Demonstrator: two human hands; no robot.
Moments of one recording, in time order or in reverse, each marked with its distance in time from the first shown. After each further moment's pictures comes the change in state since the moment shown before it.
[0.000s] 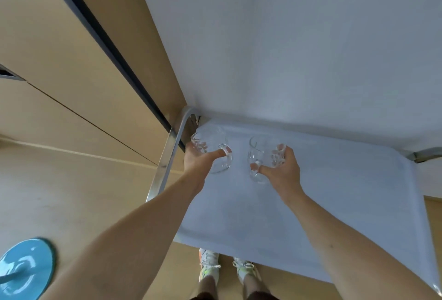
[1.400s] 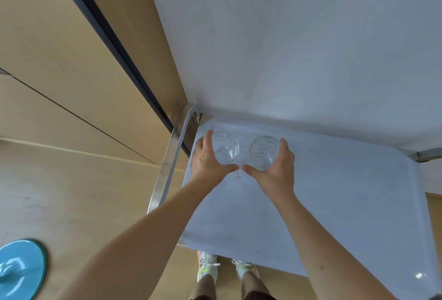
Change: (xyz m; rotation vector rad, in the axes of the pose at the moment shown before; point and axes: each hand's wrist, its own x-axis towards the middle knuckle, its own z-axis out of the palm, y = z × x) left_hand 0.005 -0.009 -0.002 0.662 -0.071 0.400; right_hand -0.012 -0.014 0.037 -0.367 0.064 -0.081
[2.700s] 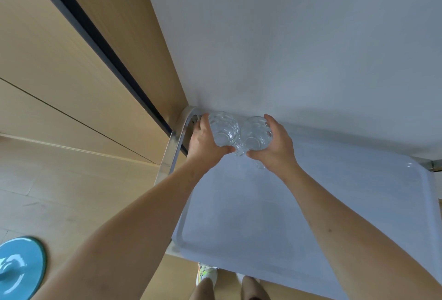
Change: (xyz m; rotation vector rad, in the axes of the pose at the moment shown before) left_hand 0.070 0.011 -0.008 0.107 0.059 0.078; right_hand 0.074 -0.027 -0.004 0.131 -0.186 -0.187
